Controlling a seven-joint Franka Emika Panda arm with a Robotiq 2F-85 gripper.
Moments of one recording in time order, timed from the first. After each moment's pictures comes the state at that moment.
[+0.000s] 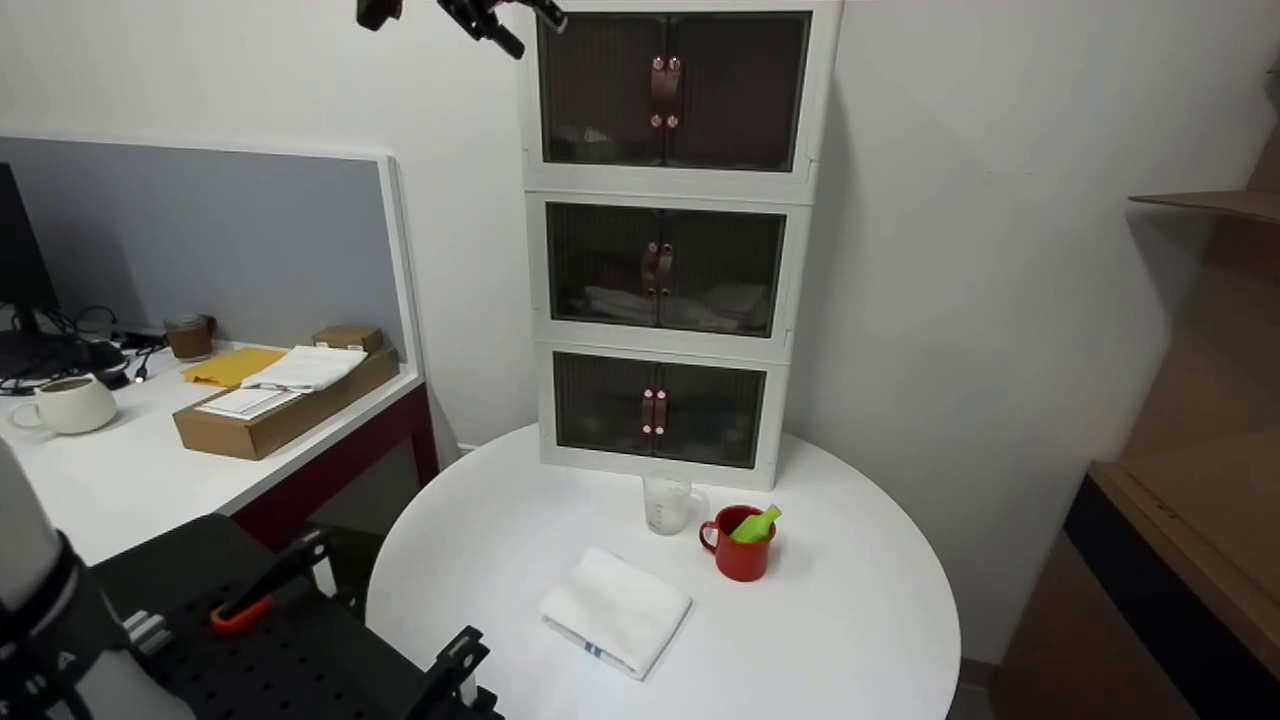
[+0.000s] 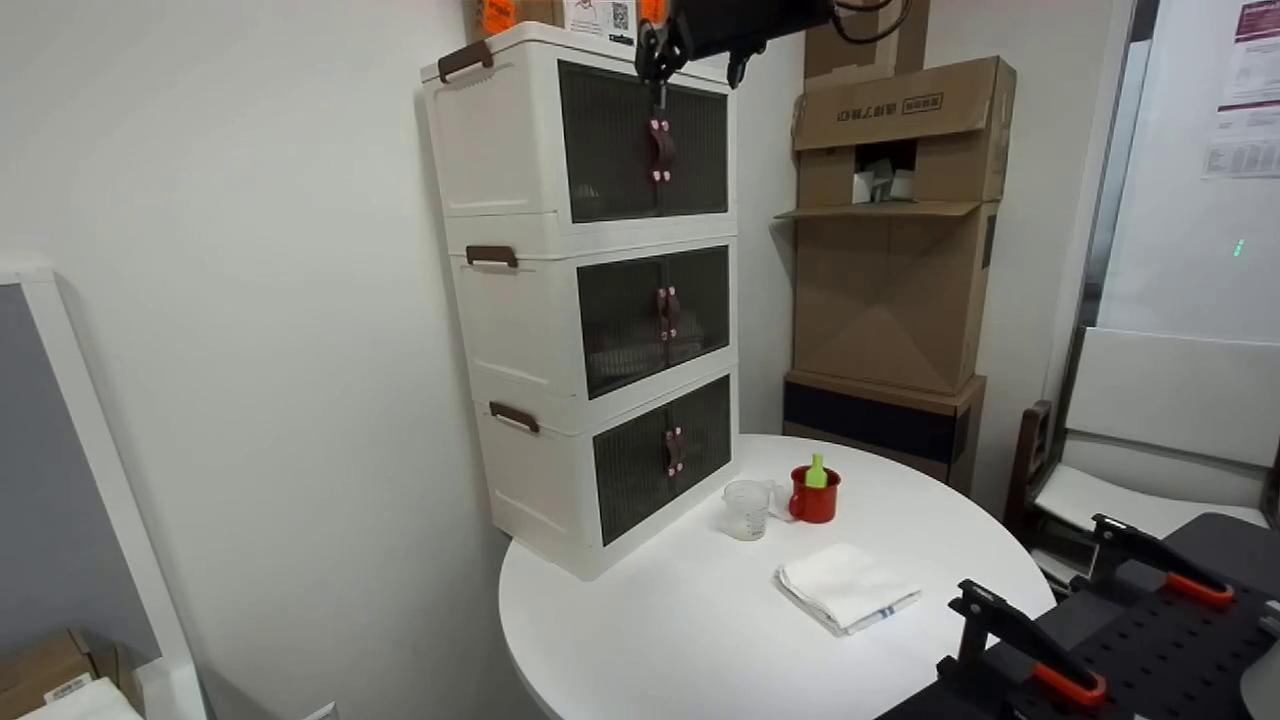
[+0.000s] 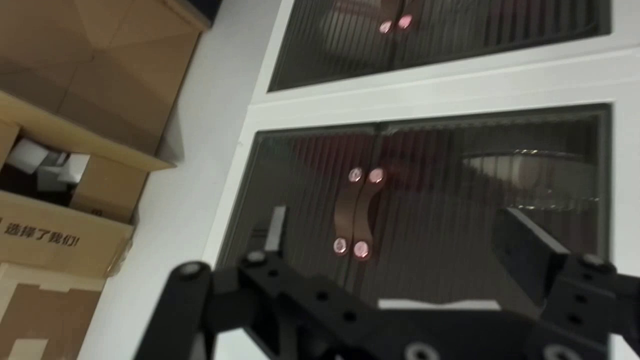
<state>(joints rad) -0.38 -0.40 0.64 -2.26 -0.80 2.61 1.02</state>
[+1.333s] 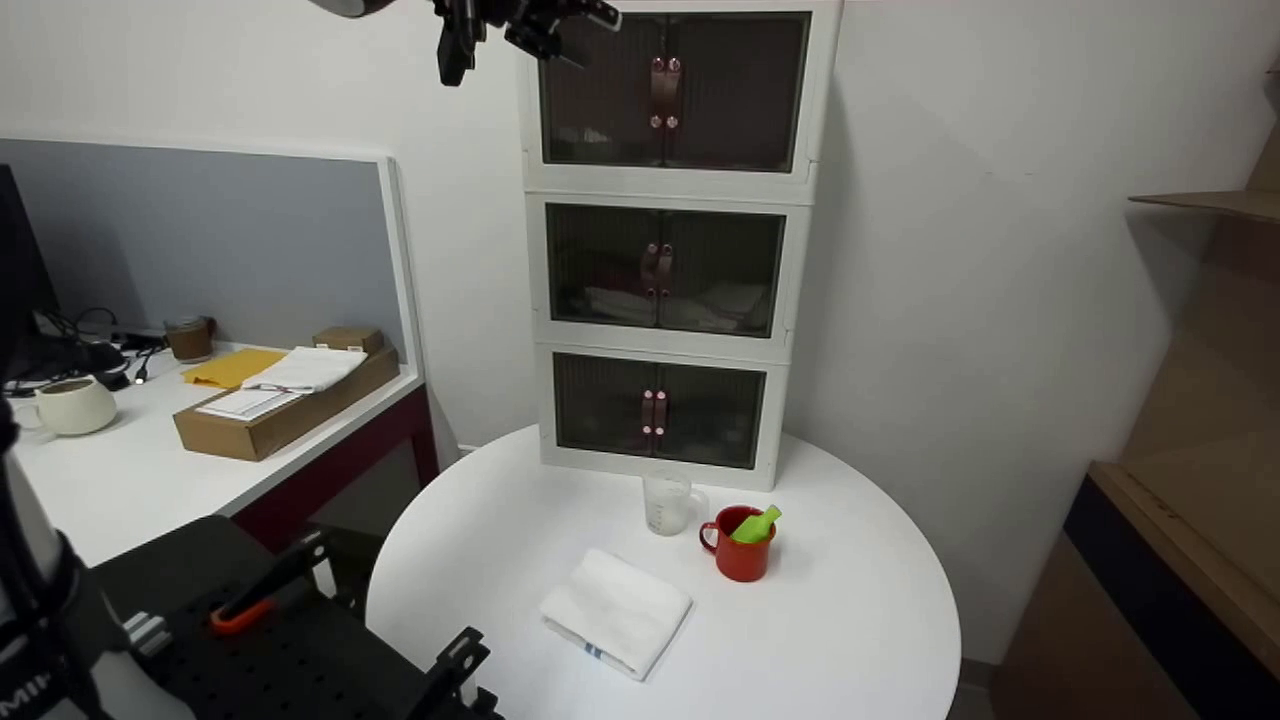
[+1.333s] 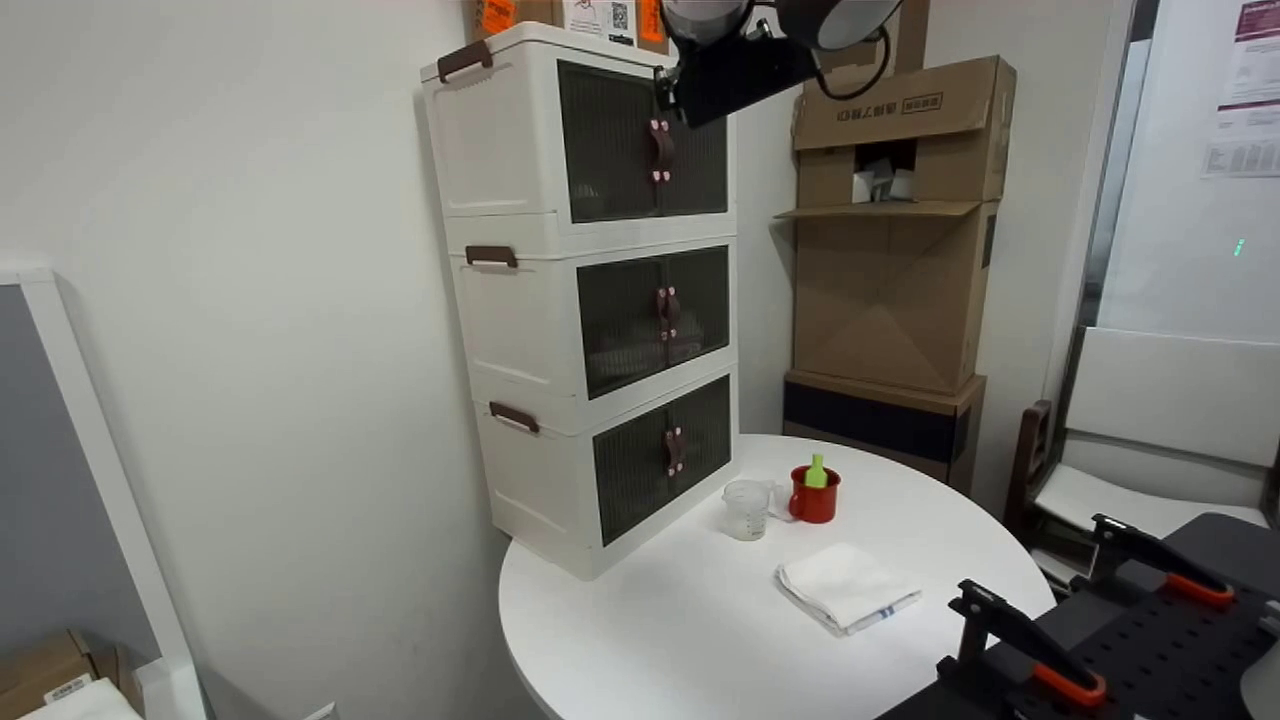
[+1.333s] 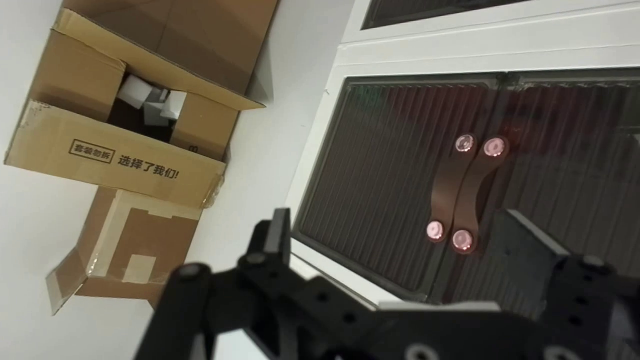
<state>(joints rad) -0.03 -0.19 0.35 -2.17 -1.44 2.31 1.51</state>
